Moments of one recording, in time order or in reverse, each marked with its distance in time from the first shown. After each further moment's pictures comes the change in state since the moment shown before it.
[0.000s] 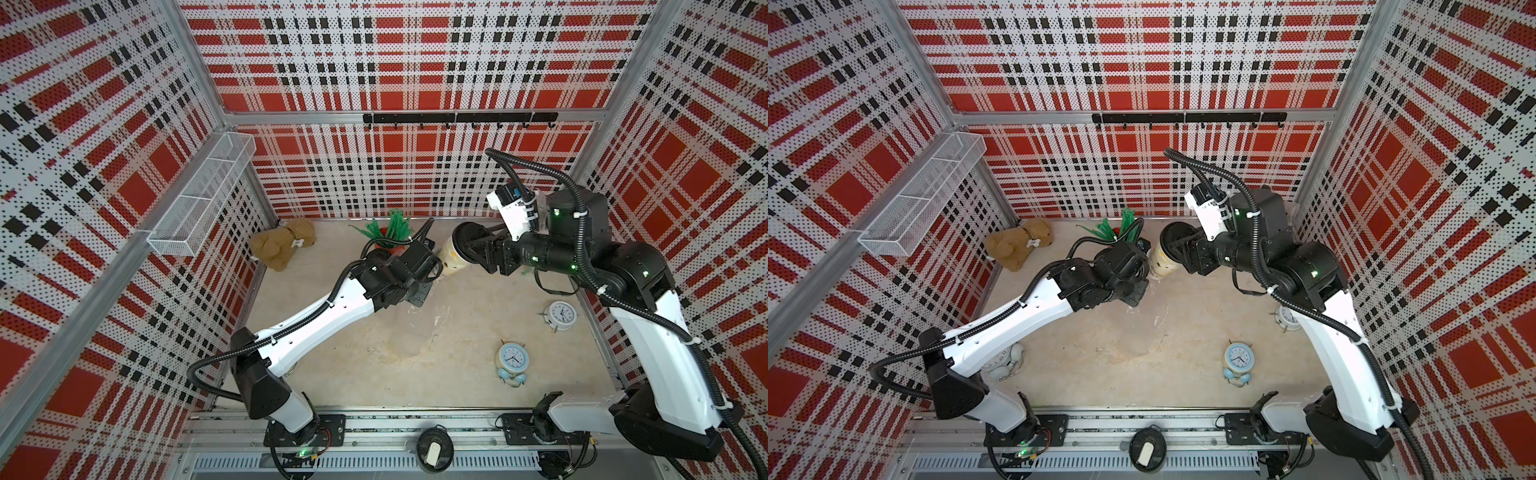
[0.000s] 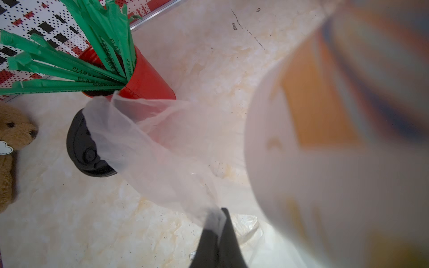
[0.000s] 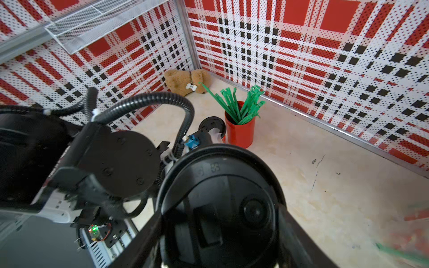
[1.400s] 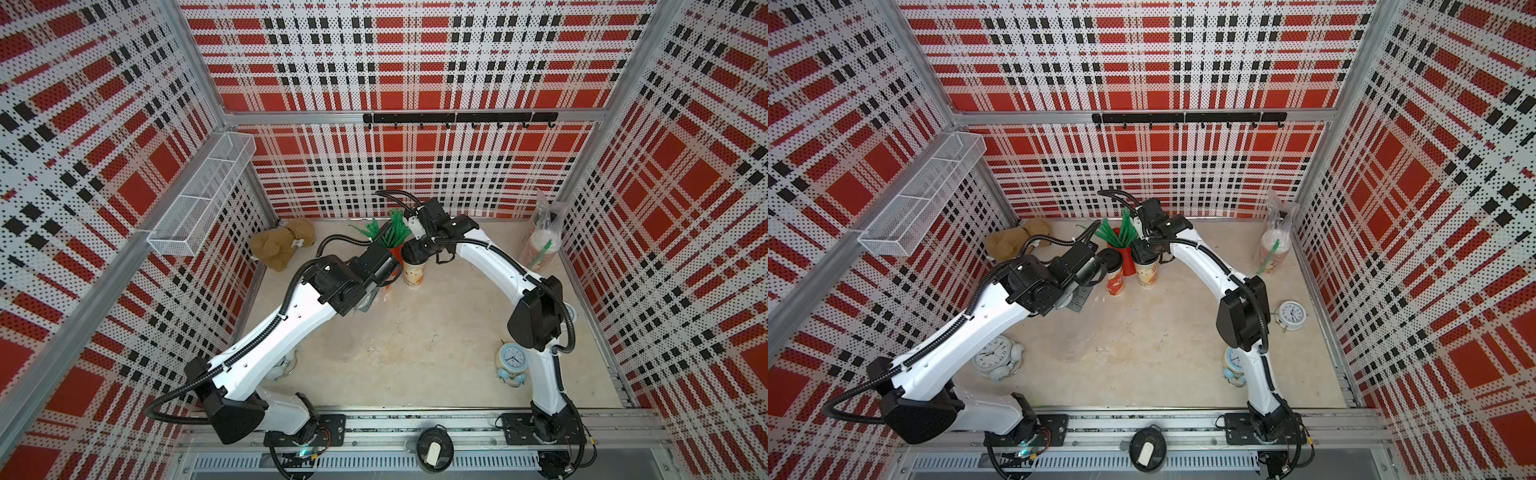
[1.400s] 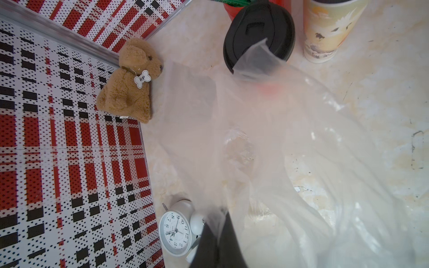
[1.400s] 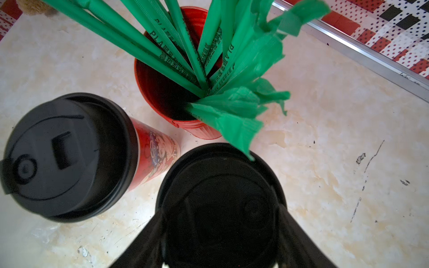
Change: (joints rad) left arm 0.116 -0.183 -0.016 -0.426 -0.273 0.035; right arm 0.014 0.809 0.137 0.213 0.182 -0.039
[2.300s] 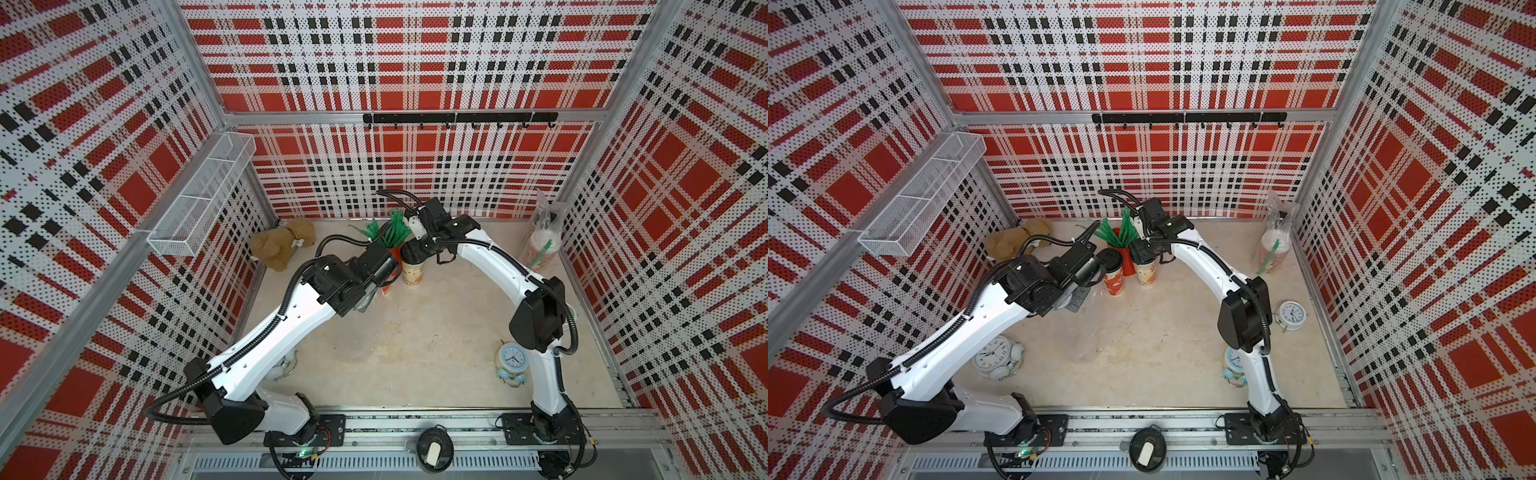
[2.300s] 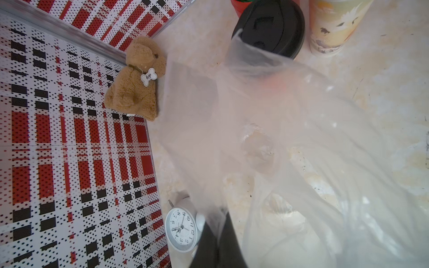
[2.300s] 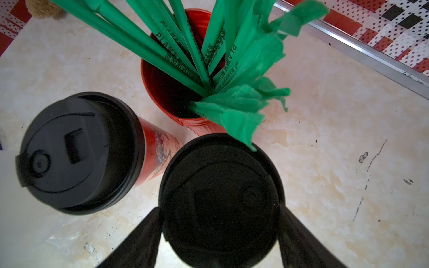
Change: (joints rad) left arm 0.010 -0.002 0.002 -0.031 -0.025 0.000; right arm -0.003 0.002 0.001 0.003 -0.013 0.007
